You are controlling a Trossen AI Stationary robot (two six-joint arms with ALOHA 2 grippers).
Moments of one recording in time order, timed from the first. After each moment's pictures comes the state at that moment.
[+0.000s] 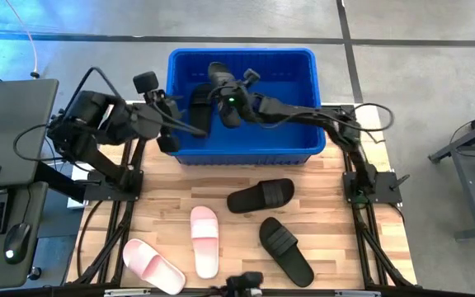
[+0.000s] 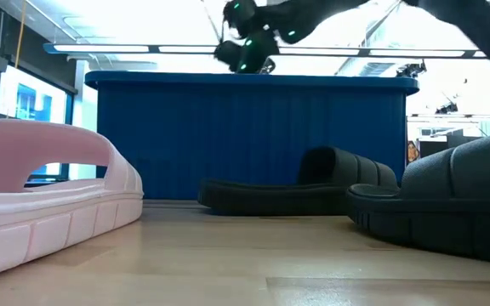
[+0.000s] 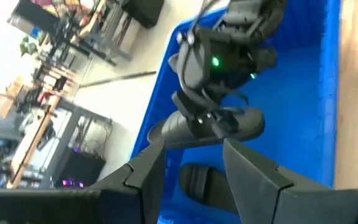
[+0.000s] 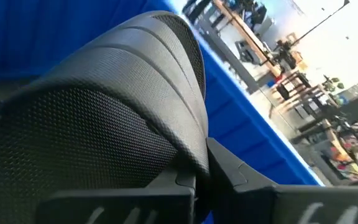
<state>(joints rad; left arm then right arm) -0.08 1.53 2.27 -1.57 -0.89 0.13 -0.36 2.14 1.89 -0.20 0.83 -0.38</state>
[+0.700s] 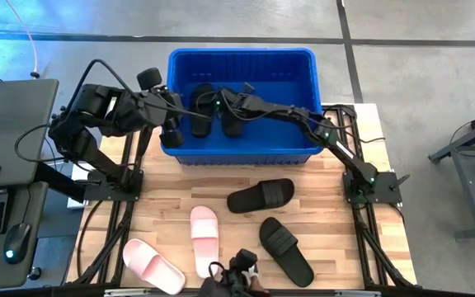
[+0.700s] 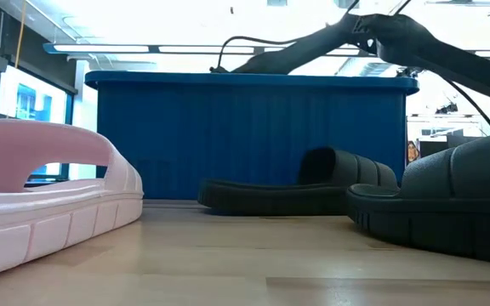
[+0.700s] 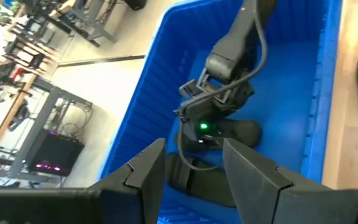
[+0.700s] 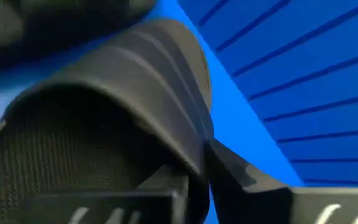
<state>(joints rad) 0.02 1.54 2.27 -1.57 -0.77 0.09 -0.44 2.49 2.20 -0.63 0.66 -0.09</state>
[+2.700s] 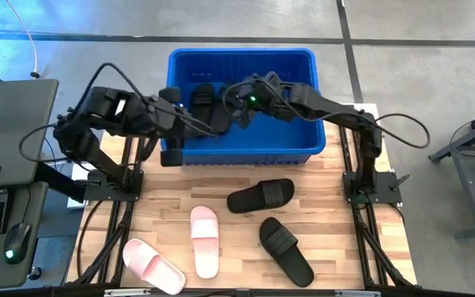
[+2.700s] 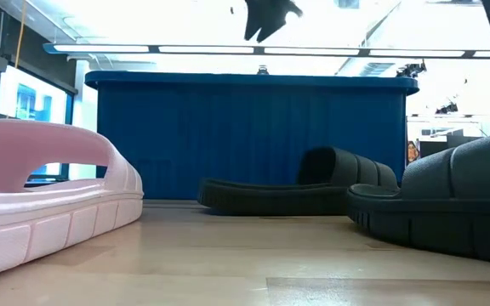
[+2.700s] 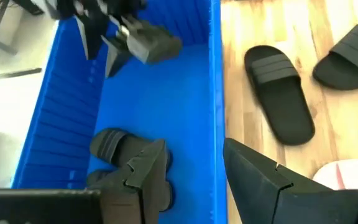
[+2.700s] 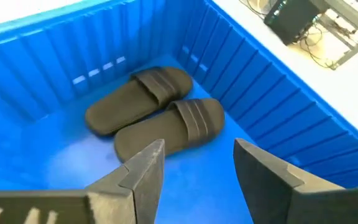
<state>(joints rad) 0.01 1.57 2.27 -1.57 -0.41 0.12 -0.21 1.90 2.19 -1.04 0.54 0.13</state>
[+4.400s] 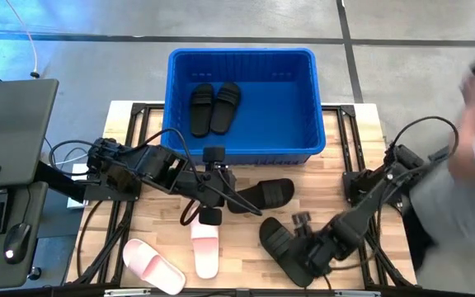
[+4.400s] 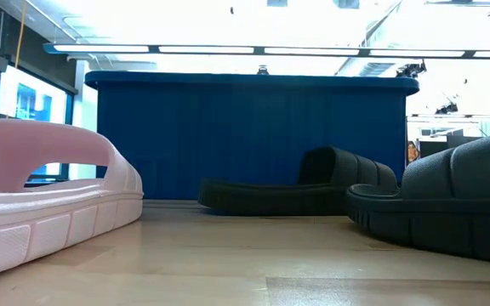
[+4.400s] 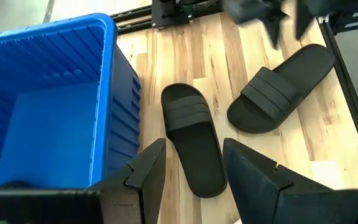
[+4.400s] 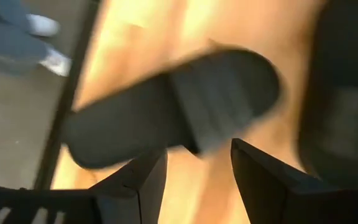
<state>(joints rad) -0.28 1.84 2.27 -1.33 -0.43 -0.11 0.78 1.68 1.47 -1.06 0.19 0.42</state>
